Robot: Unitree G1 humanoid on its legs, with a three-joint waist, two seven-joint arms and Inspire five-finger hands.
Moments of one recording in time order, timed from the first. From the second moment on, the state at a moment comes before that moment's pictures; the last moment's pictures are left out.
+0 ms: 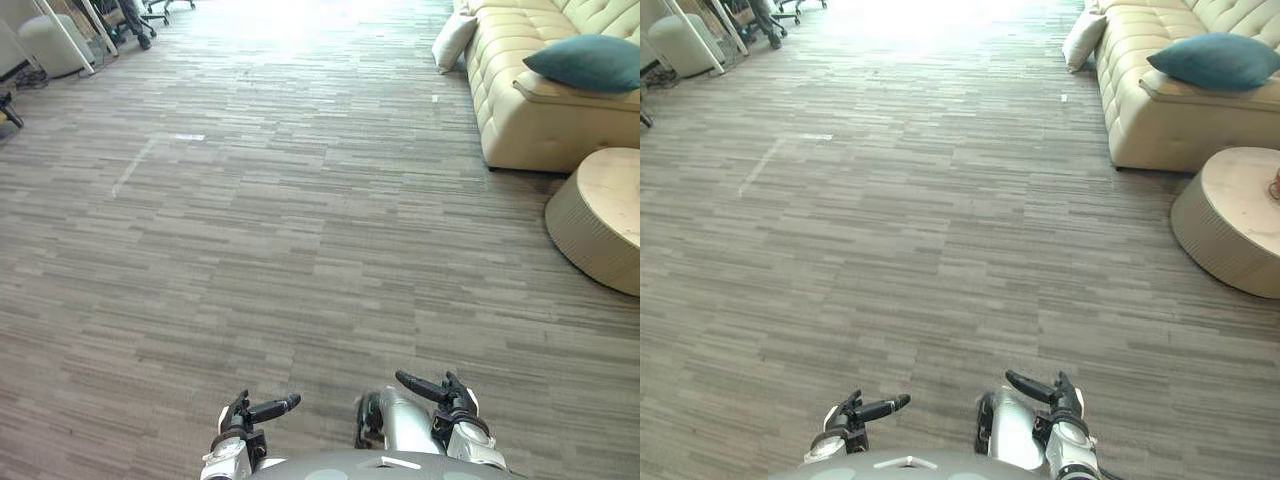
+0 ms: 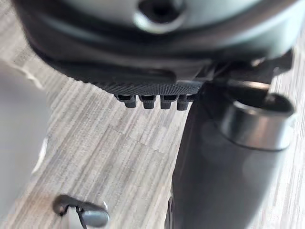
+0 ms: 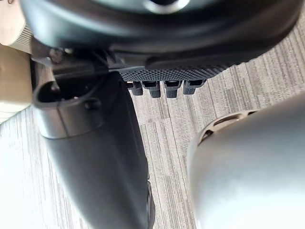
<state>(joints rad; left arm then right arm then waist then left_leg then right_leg) 0.07 -0.03 0.33 0.99 -0.04 -0.03 0.08 0.06 0.00 -0.31 0.91 0.00 0.03 -0.11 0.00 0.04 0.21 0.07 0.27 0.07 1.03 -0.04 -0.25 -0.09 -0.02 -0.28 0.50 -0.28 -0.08</state>
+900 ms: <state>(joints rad) 0.04 0.04 0.28 1.06 -0.08 -0.01 0.10 0.07 0.03 -0.35 0.90 0.04 0.00 -0.11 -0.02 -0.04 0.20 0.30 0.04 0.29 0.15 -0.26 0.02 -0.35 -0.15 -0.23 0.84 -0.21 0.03</state>
